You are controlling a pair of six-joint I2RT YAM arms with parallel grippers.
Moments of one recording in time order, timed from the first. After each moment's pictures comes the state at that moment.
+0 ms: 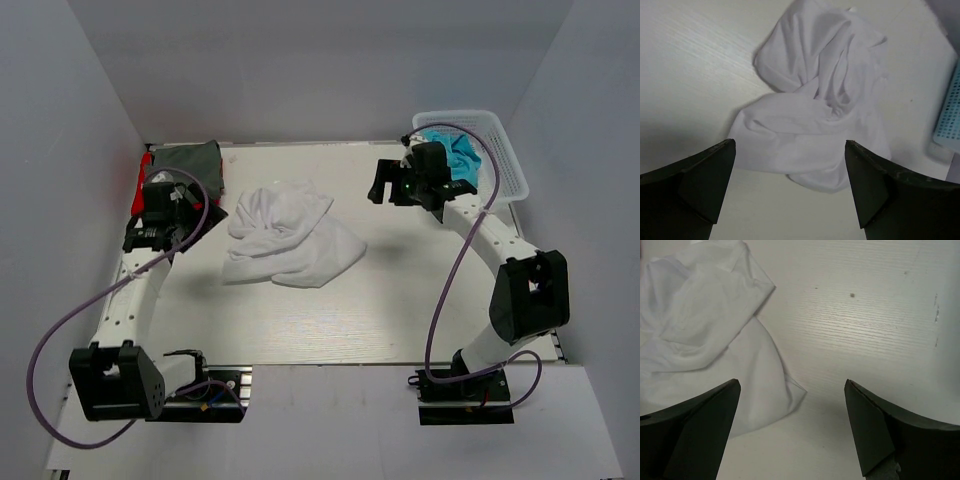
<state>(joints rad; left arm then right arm) 0.04 1.13 0.98 -0.50 0.11 -0.63 0.33 1.60 1.29 -0.34 -0.17 0.29</state>
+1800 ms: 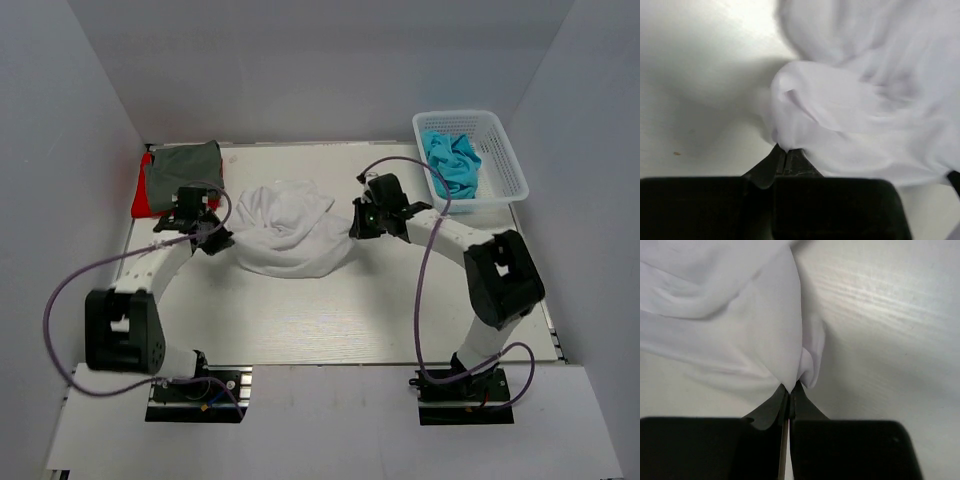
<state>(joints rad) -0.07 1.46 0.91 -0.47 0.04 -0.71 0.52 1.77 1.14 -0.22 -0.18 0.31</state>
